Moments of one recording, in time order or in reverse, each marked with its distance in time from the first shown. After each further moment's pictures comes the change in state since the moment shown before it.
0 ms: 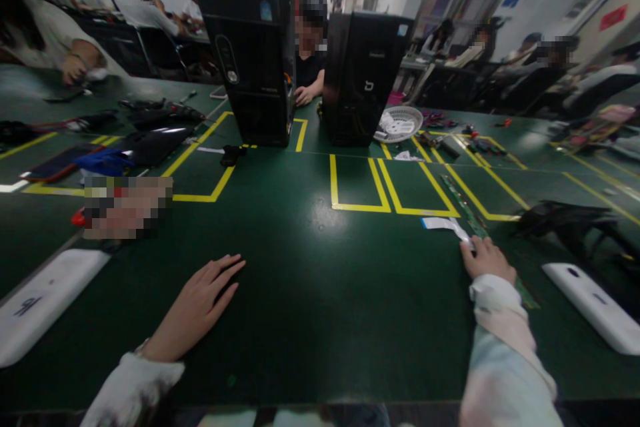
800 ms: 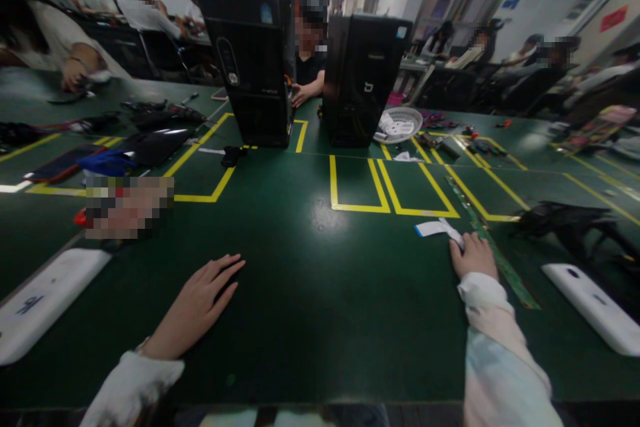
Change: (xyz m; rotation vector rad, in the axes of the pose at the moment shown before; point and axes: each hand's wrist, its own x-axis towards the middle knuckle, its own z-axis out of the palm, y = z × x) left_hand 0.000 0.001 -0.001 -0.003 0.010 -0.006; right_hand 0.000 -0.015 0.014 -0.177 0.183 -0.220
